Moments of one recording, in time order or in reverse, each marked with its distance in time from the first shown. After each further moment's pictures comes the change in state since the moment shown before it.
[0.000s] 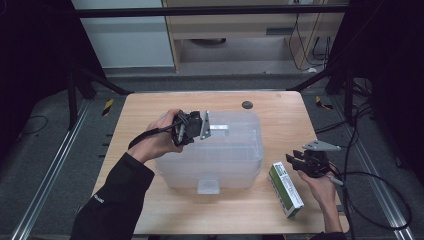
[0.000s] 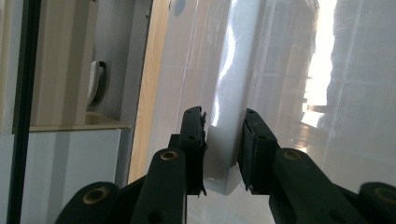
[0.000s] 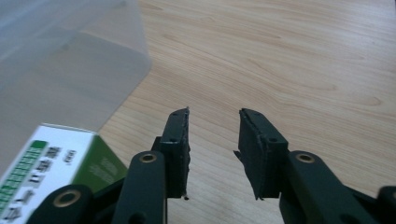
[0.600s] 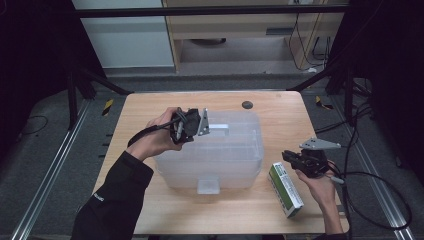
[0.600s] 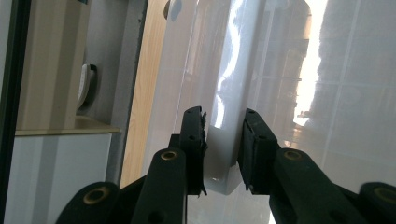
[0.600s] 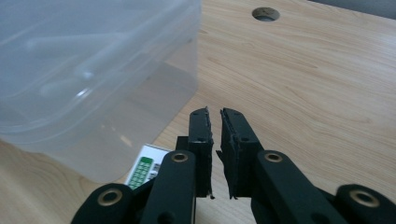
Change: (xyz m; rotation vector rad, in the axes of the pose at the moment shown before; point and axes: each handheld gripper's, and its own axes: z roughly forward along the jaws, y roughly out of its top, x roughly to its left) left arm 0.007 -0.003 0.001 -0.023 -0.043 -0.025; right arm 0.023 0.022 -0.022 -0.023 0.104 -0.055
